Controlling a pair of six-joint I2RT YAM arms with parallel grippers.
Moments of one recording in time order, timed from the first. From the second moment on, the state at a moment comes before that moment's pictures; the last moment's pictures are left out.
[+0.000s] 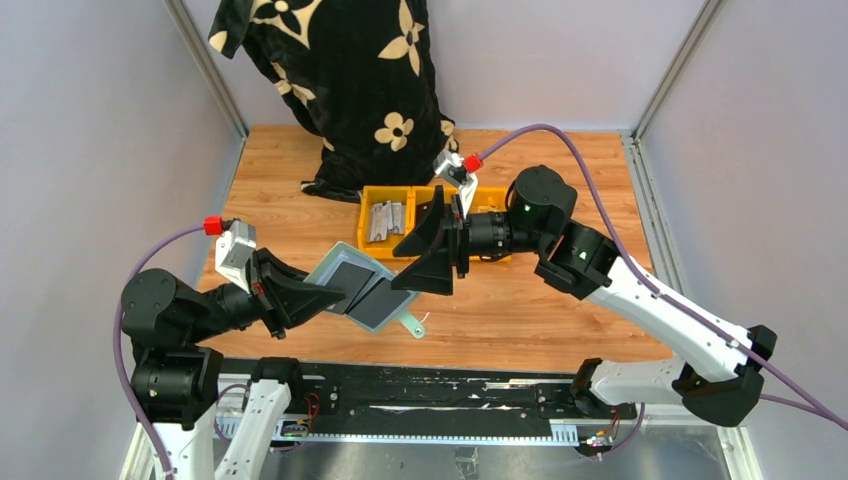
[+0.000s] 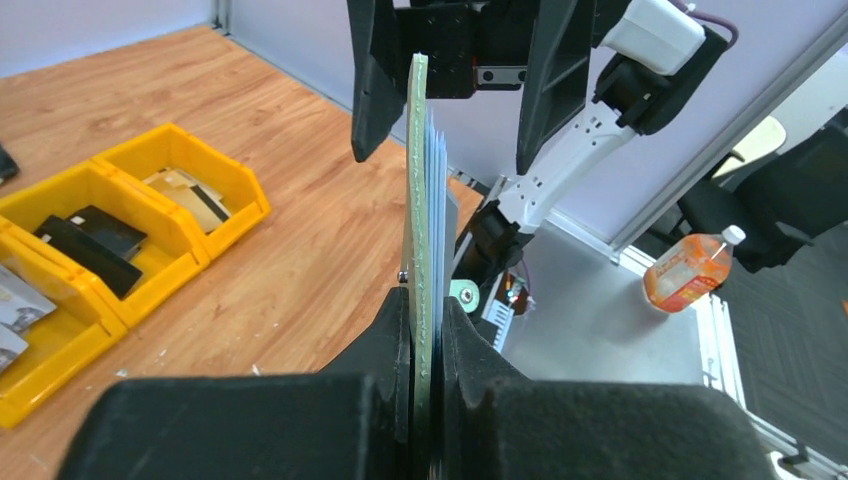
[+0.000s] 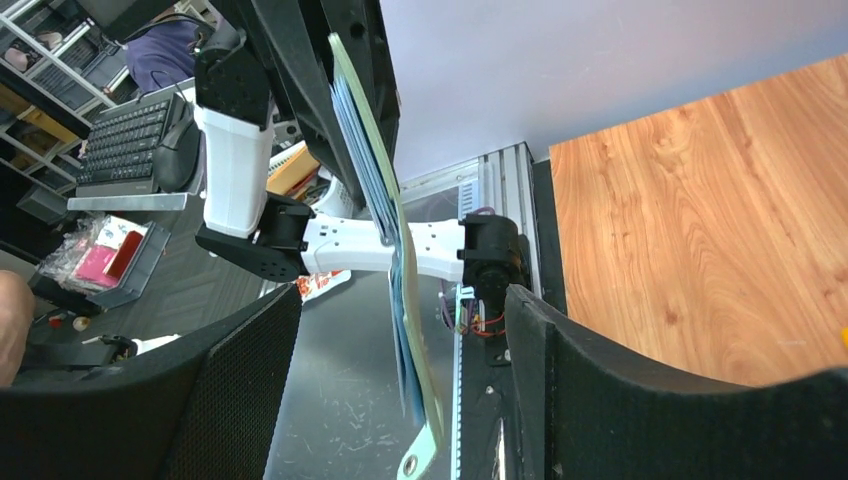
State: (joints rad) left arm -0.02 0.48 1.18 -0.62 1.14 -0.42; right arm 0.98 1.16 1.34 -0.16 -0.68 0.47
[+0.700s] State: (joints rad) left arm -0.02 0.43 1.00 -0.37 1.16 -0.74; right arm 1.01 1.31 1.44 -0.13 -0.78 0.46
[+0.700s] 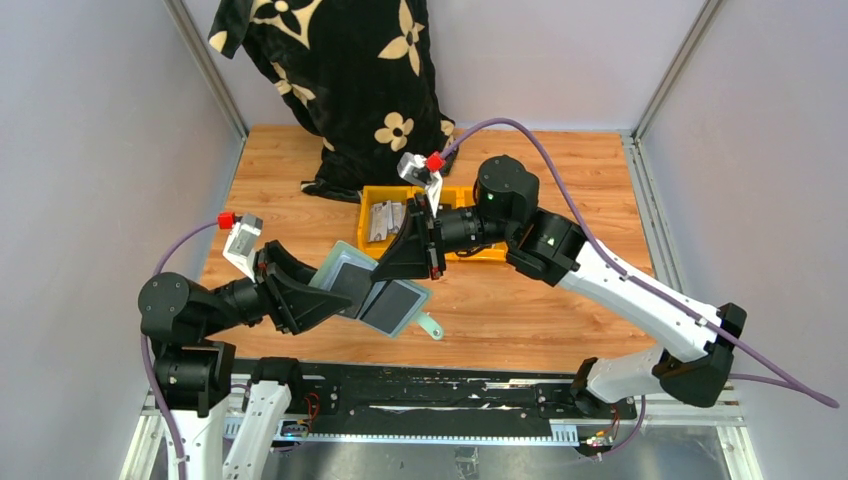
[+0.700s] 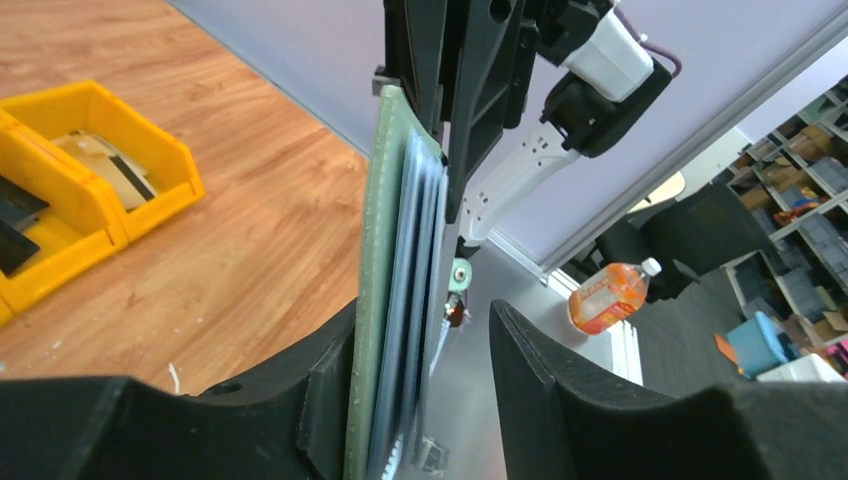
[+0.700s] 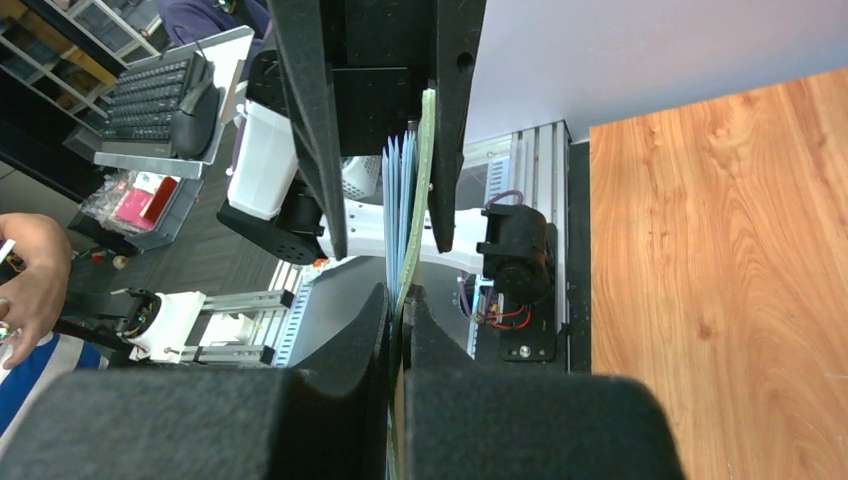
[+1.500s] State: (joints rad) left arm -0.02 0.47 0.94 -0.58 1.36 -0.46; right arm 1.10 1.52 1.82 -0.68 -0.74 0.17
